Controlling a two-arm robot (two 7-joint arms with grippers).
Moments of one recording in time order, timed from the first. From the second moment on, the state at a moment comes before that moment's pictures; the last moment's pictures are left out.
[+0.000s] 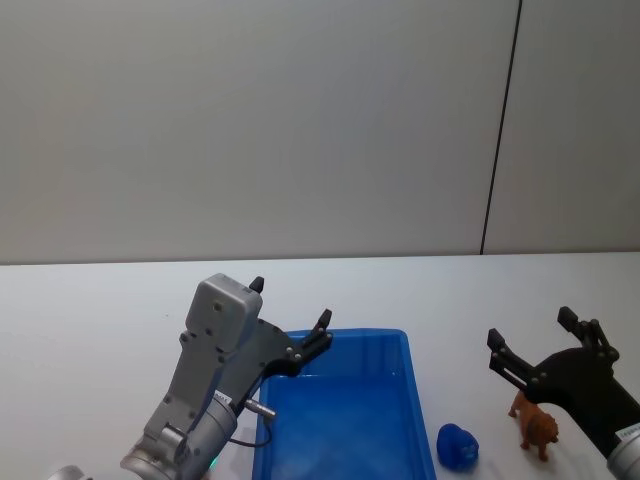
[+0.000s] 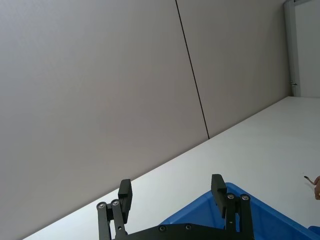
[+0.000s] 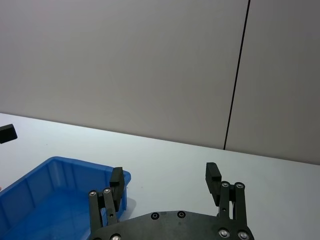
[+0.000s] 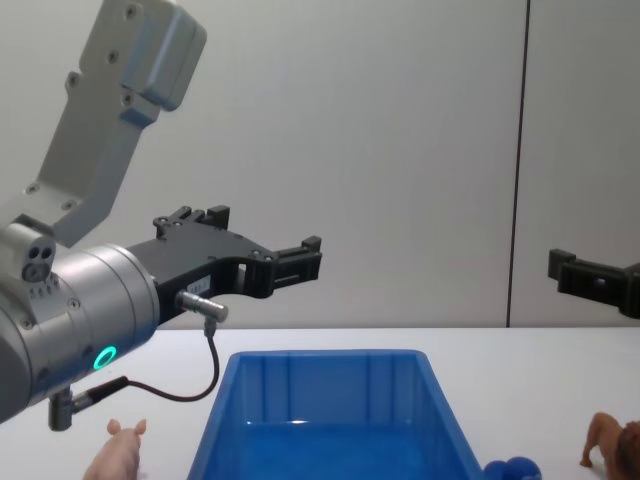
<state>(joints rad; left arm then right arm) -0.24 0.38 0.45 -1.63 -0.20 0.01 -0.01 -0.01 0.34 -0.23 -1.77 0.29 0.03 0.07</state>
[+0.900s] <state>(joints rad) -0.24 0.38 0.45 -1.63 -0.20 0.01 -0.01 -0.01 0.34 -0.22 -1.76 0.29 0.03 0.07</state>
